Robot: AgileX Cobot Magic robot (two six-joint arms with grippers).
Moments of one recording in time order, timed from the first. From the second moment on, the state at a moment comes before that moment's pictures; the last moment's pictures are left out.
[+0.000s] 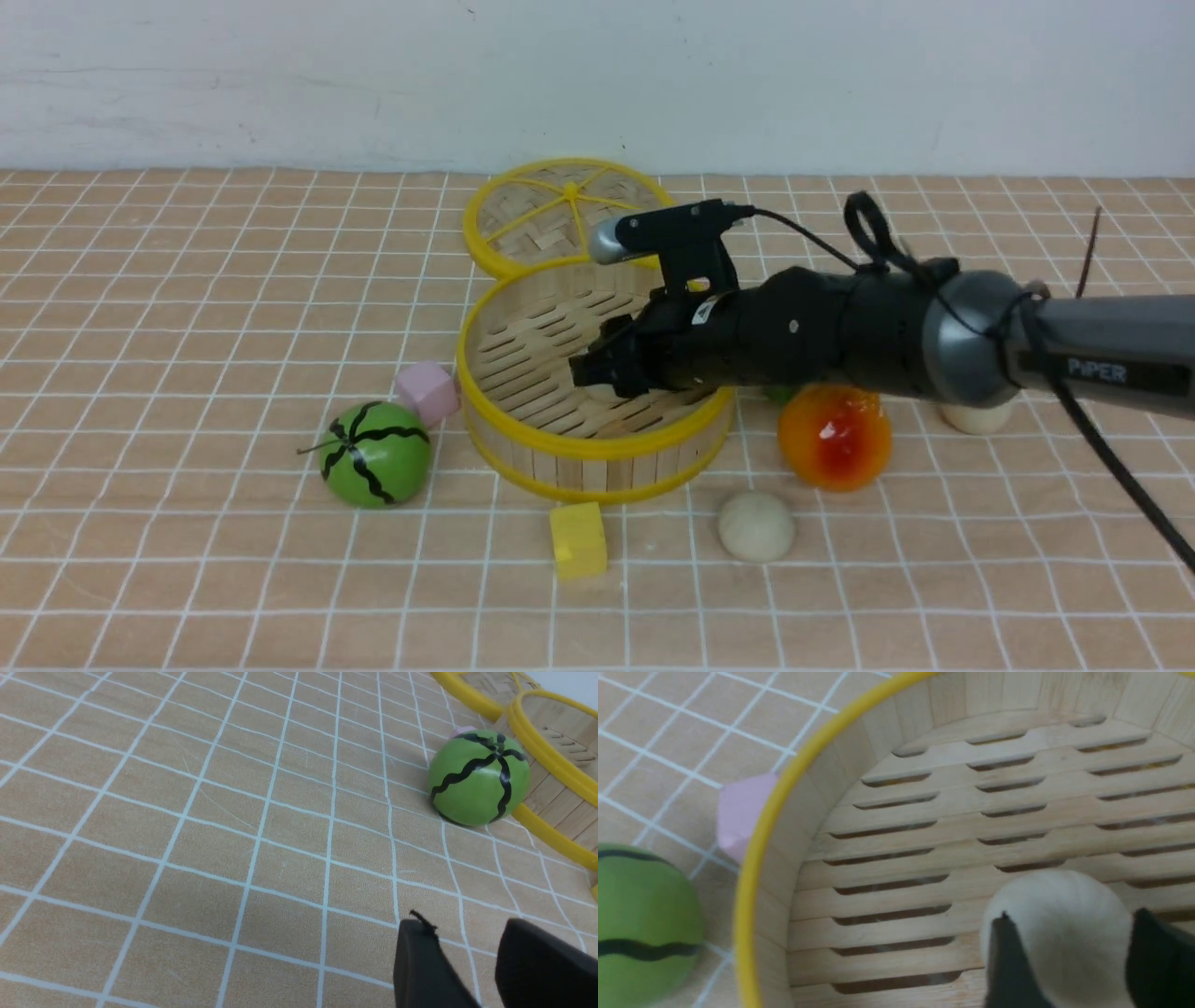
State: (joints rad) right arm 0.54 2.02 -1.41 0.48 0.09 -0.31; left arm -0.13 -0.01 0.03 0.17 0.38 -0.55
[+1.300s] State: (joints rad) right arm 0.54 1.97 -1.41 -0.01 0.83 0.09; left arm -0.13 -0.01 0.03 0.17 0.38 -0.55
